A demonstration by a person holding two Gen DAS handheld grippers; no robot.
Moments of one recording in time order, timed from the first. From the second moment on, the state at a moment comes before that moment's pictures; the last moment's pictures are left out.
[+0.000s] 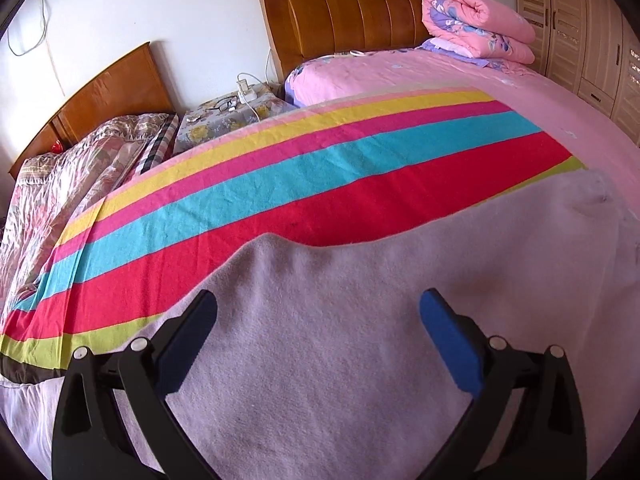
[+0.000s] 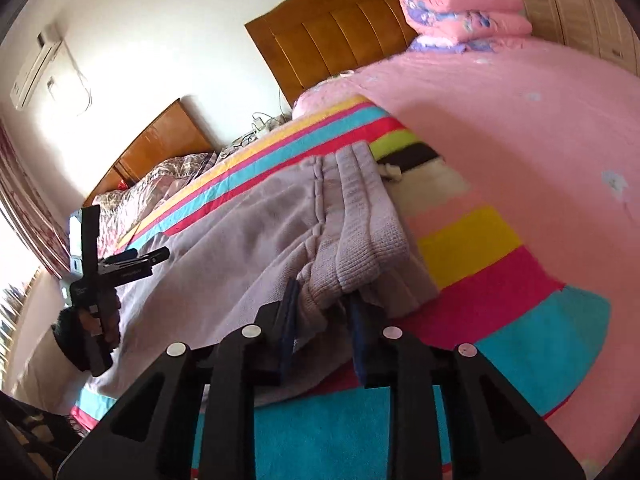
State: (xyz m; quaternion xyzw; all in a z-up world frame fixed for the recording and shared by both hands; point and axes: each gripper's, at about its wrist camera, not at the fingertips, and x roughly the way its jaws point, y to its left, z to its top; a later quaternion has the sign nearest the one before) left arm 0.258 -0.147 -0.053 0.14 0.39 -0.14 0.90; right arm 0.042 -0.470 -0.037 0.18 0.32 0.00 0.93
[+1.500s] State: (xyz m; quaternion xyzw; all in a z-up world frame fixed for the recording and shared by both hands) left arm 0.203 -0.050 -0.052 0.07 0.41 -0.15 0.90; right arm 0.104 -0.302 -0.034 -0.06 0.41 0.02 0.91
